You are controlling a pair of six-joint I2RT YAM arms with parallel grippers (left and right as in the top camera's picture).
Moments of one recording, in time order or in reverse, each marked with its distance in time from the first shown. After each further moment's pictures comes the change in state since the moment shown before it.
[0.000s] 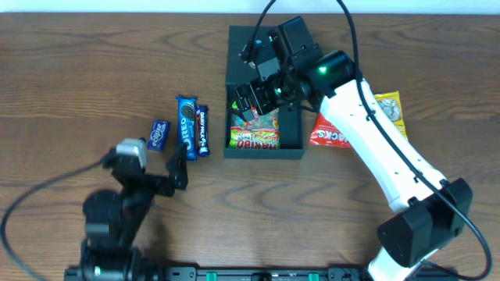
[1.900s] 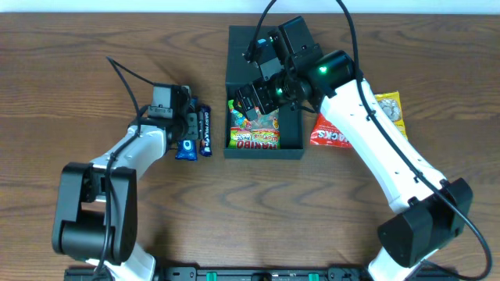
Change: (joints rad) left arm -0.076 1.269 0.485 -0.016 -0.149 0.061; right arm -0.001 0.000 0.000 -0.011 0.093 -0.023
